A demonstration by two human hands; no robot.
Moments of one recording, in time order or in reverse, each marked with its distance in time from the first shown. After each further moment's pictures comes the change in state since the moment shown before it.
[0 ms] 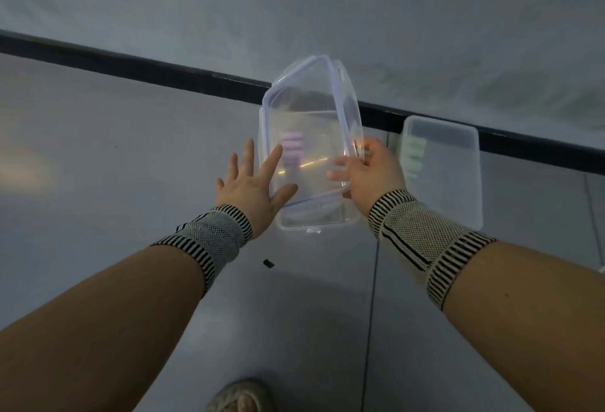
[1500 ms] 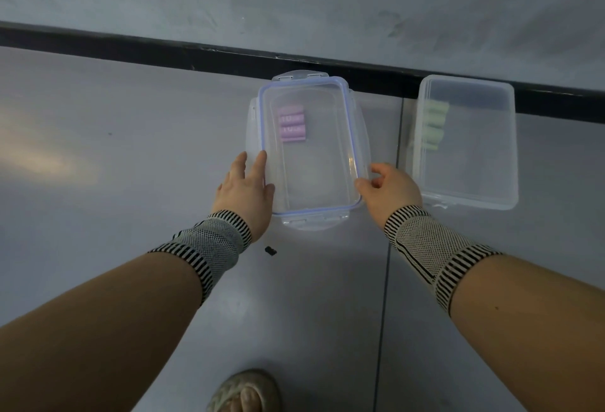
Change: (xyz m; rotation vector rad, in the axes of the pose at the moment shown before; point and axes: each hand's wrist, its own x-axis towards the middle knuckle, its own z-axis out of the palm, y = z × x) left_hand 0.003 -0.003 0.044 -0.048 0.082 -0.125; right_hand 0.025 0.092 -0.019 -0.589 -0.021 0.074
